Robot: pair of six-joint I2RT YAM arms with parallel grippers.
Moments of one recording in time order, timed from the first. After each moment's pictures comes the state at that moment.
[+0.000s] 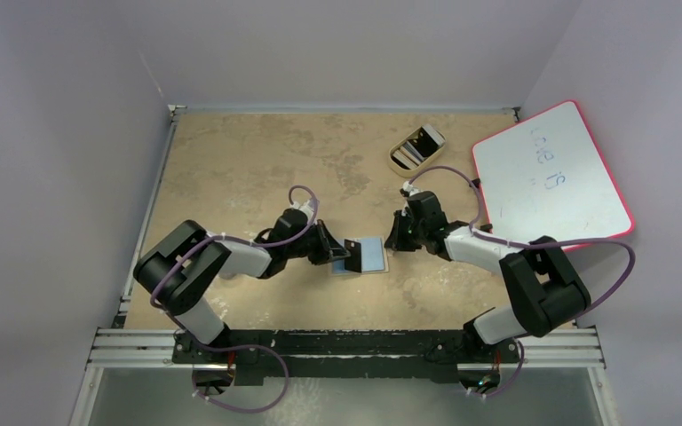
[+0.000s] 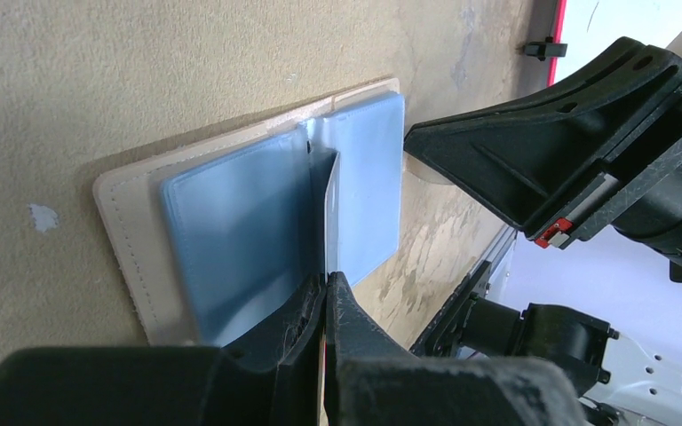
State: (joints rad) left arm -0.67 1.64 0.51 0.54 0.35 -1.07; right arm 0.48 1.47 0.63 -0.05 -0.15 0.52
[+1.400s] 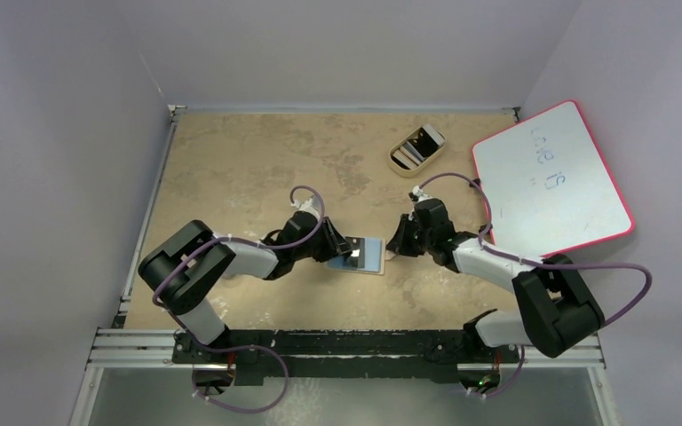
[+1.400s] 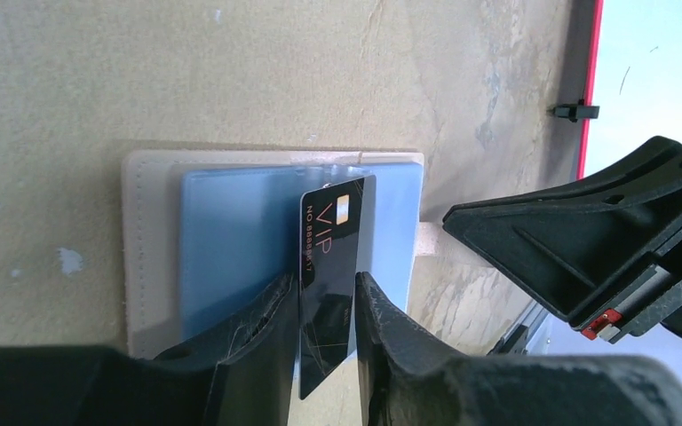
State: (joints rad) left arm -0.74 1.66 0.54 0.53 0.12 -1.06; right arm 0.48 1.35 0.53 0.00 -0.15 0.62
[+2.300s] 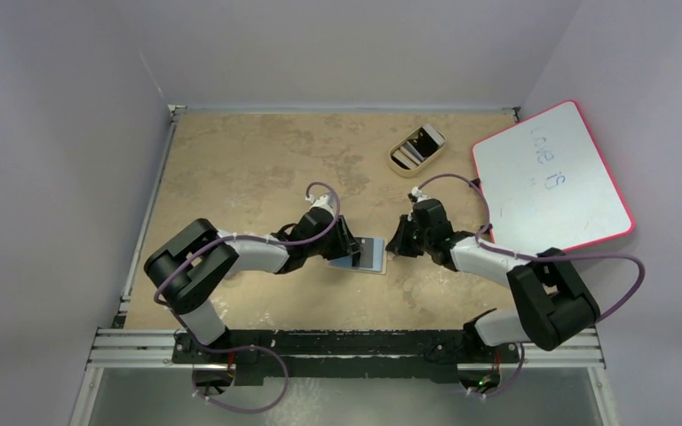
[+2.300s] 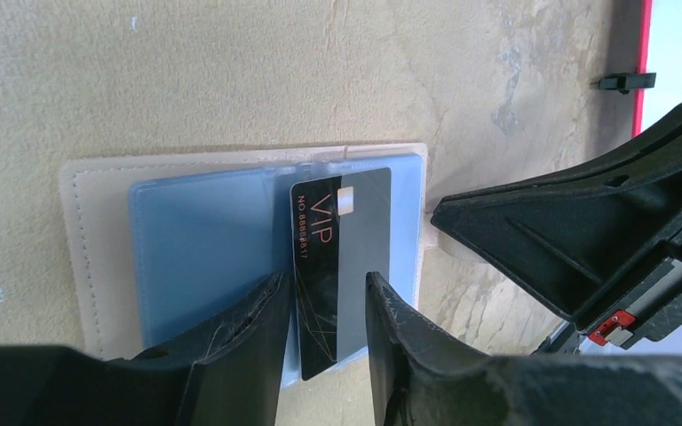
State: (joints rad) left arm -0.81 1.69 0.68 0.37 0.06 -0.96; right arm 0.48 1.39 0.53 0.02 -0.14 0.62
